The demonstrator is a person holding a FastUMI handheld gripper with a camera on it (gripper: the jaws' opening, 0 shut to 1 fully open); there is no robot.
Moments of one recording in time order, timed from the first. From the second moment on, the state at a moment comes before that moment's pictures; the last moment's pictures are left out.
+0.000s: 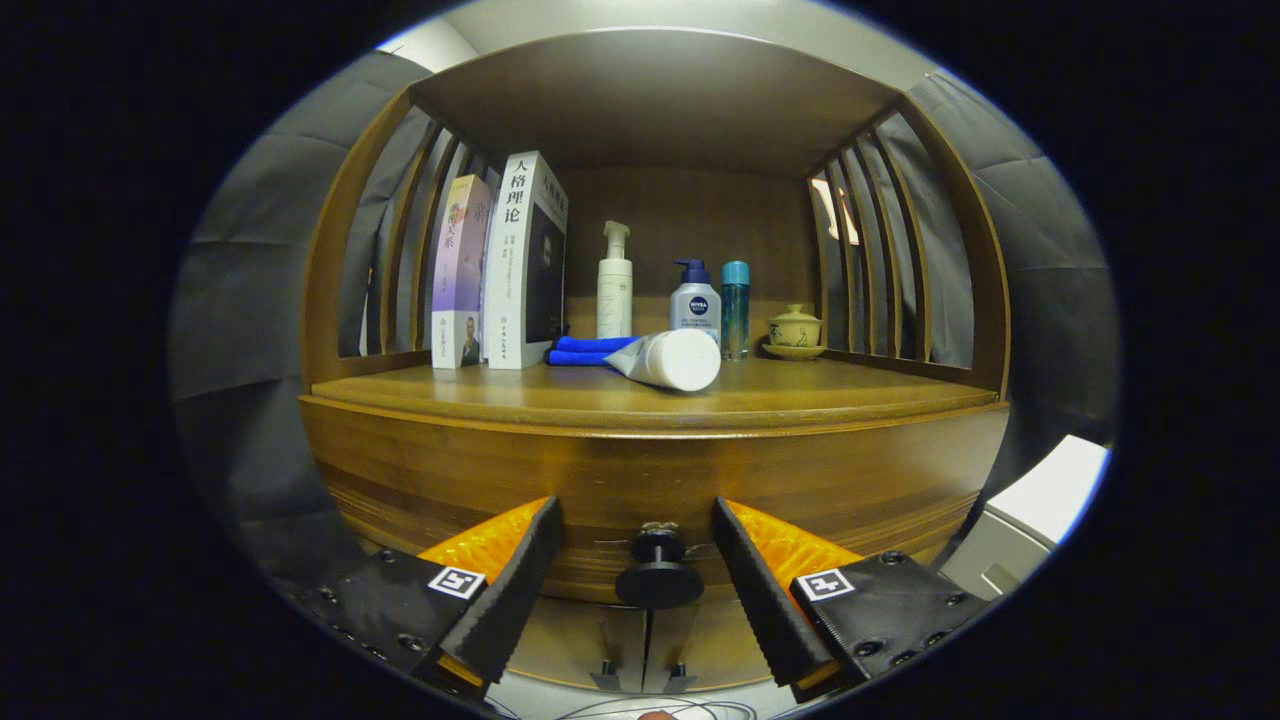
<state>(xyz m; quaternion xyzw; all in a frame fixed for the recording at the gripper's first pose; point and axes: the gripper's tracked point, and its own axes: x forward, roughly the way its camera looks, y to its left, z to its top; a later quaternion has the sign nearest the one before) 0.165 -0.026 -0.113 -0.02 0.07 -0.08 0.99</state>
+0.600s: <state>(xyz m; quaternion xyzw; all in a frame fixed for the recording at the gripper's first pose) 0.106 -0.084 0.006 -0.02 -0.04 -0.03 1.00</state>
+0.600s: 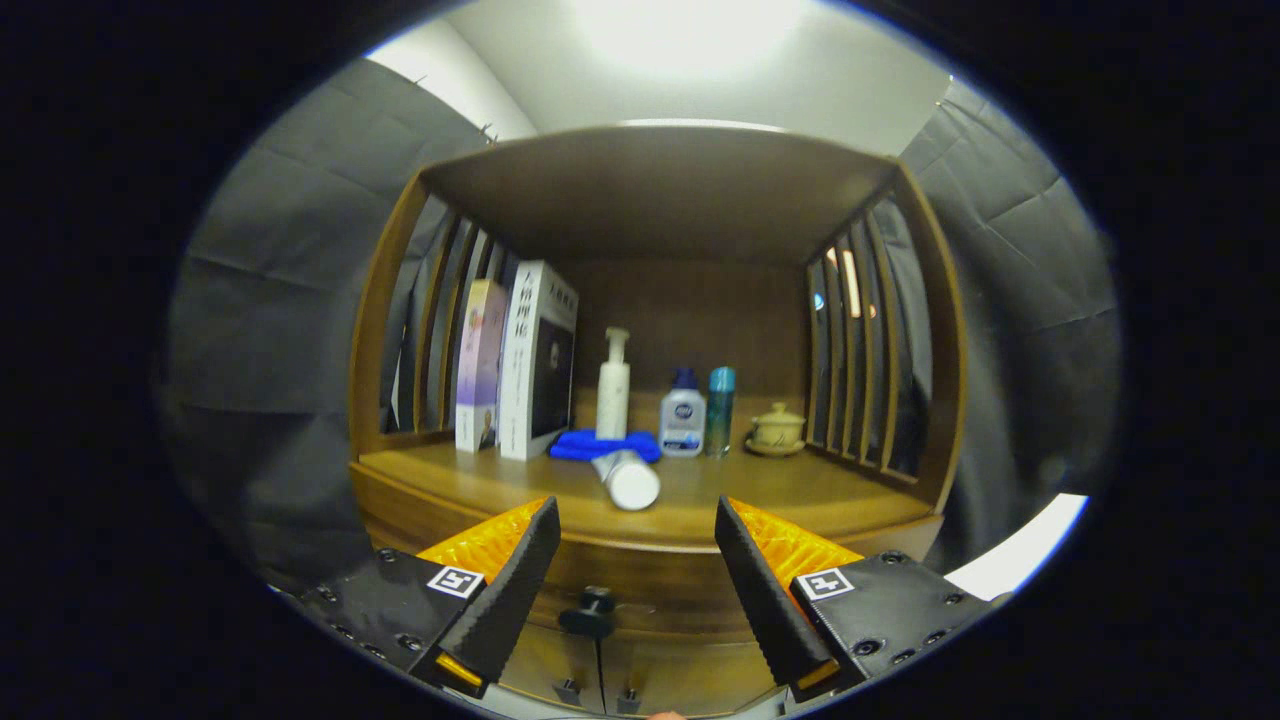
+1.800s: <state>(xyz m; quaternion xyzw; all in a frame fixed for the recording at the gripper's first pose) 0.021 -0.429 -0.026 -0.04 -0.08 -0.13 0.99</state>
